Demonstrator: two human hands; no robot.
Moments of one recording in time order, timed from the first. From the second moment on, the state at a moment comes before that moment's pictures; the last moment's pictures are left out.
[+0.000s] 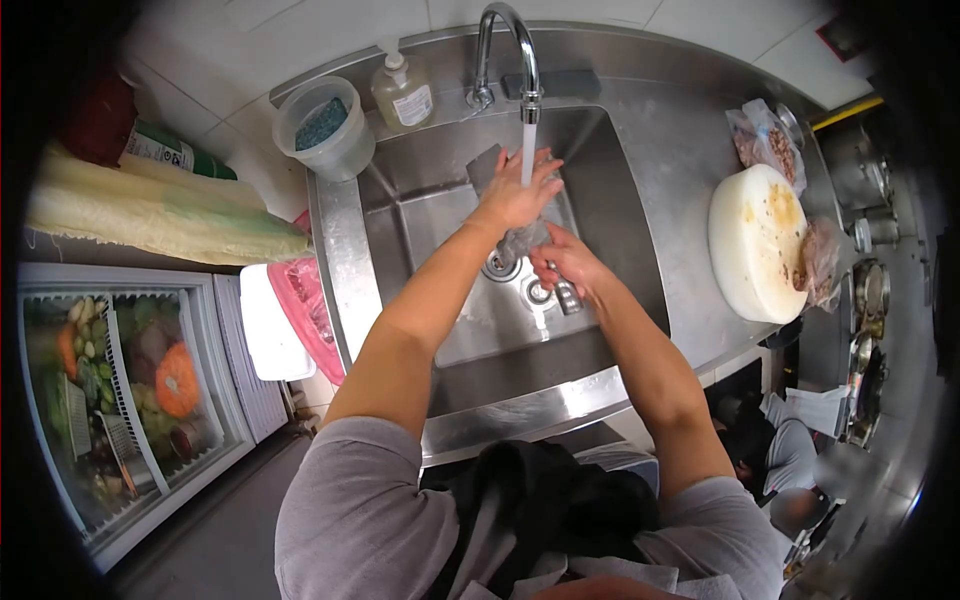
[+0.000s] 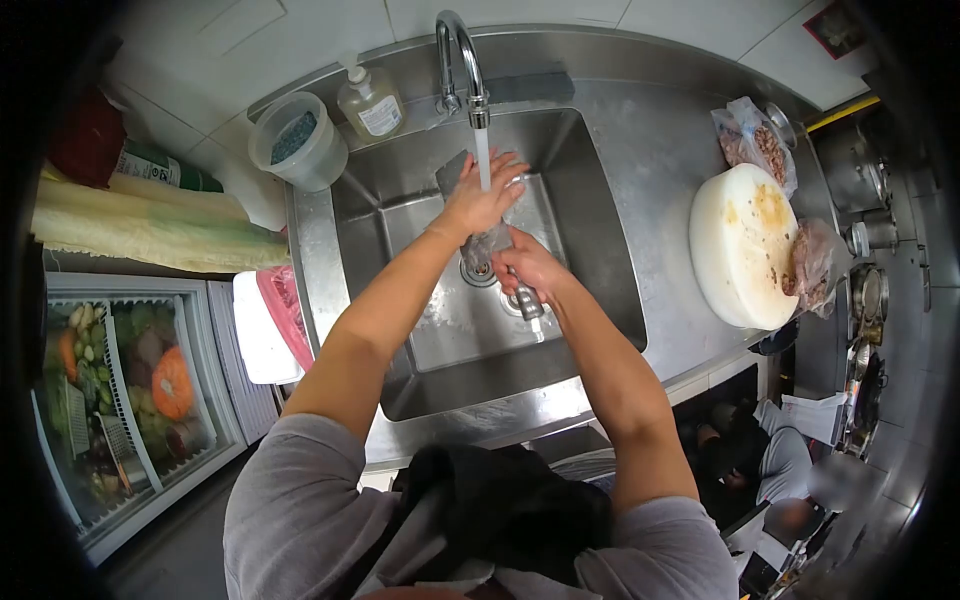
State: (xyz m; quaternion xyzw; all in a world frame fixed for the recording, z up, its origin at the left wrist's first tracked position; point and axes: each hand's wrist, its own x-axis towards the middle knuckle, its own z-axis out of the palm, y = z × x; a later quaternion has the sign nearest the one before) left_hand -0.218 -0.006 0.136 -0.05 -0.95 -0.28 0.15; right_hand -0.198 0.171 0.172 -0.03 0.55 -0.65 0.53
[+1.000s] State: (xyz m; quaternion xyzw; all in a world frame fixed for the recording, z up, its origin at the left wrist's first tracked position) left_hand -0.196 -0.080 0.131 0.13 -0.95 -0.27 -0.13; right_hand -0.187 0.232 0.265 -0.36 0.90 0.03 0.25
